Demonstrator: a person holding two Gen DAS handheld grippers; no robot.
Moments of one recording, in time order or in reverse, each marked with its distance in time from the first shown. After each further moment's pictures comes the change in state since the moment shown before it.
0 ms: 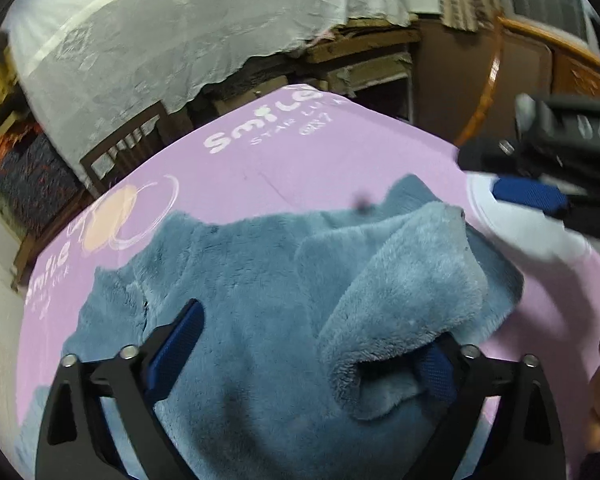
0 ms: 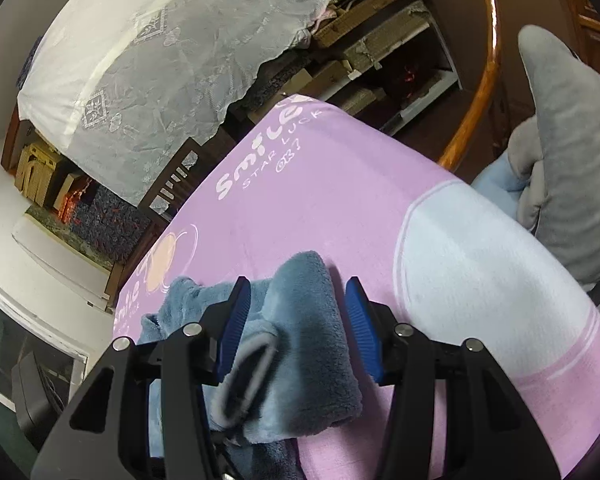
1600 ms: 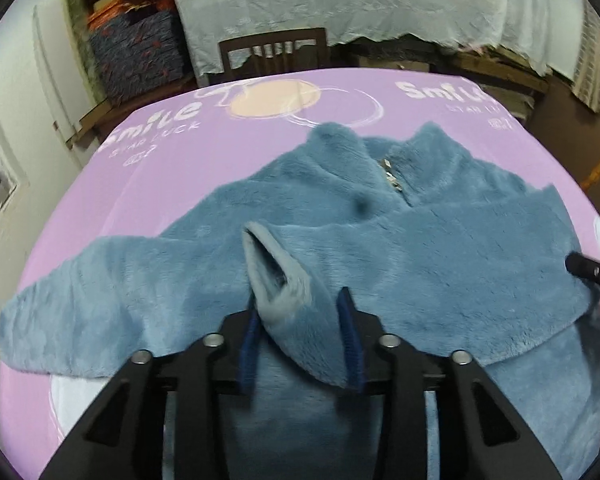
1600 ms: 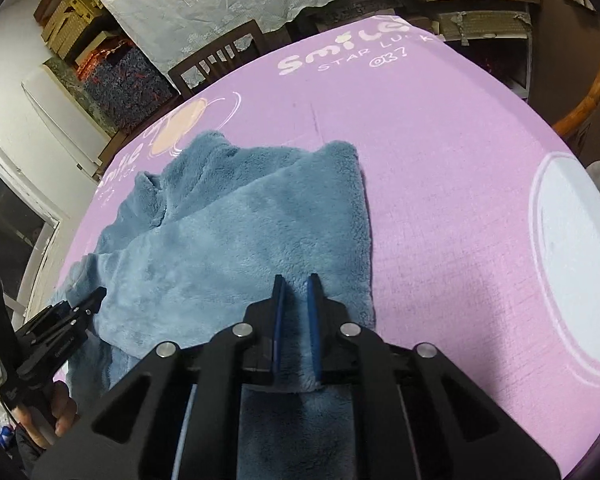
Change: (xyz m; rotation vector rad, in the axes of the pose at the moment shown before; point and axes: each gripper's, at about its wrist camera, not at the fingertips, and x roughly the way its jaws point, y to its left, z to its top) left arm -0.030 0.183 -0.103 -0.412 0.108 0.157; right arm 0.059 0.072 -0.070 -0.395 0.277 -0.019
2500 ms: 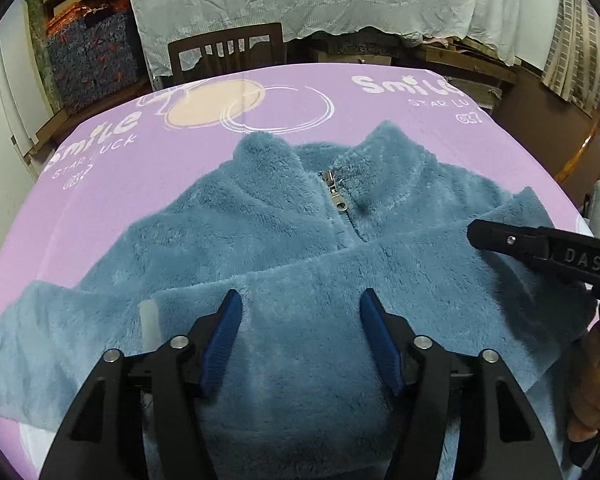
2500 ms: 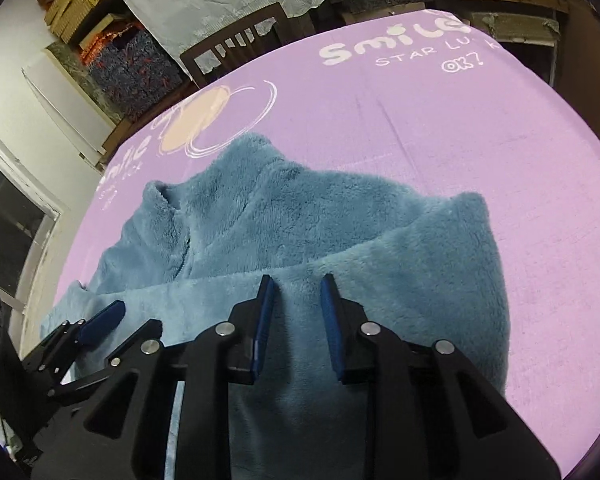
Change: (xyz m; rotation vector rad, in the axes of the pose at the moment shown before) left arm 0.034 -0.036 0.021 0.079 0.016 -0.130; right arm 0.061 0.051 0.044 -0.031 0.042 0.036
